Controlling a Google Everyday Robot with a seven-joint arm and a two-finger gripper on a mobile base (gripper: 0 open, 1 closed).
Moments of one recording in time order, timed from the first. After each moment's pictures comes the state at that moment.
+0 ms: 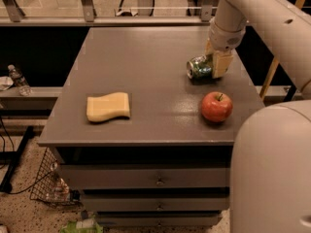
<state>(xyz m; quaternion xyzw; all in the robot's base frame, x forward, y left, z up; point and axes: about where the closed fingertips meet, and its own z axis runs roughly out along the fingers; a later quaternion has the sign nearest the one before) 0.697 -0.201 0.851 -0.77 0.63 -0.07 0.08</state>
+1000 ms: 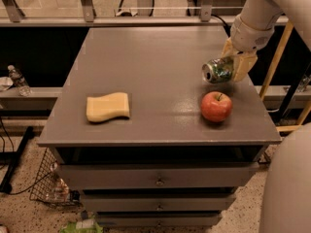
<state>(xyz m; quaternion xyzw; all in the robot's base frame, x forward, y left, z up) 0.643 -0.235 0.873 -0.79 0.61 -0.03 0.09</state>
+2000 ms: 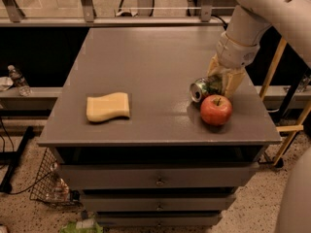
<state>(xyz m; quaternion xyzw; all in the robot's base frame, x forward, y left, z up) 0.599 -0.194 0.845 -0.83 0.55 0.03 0.07</state>
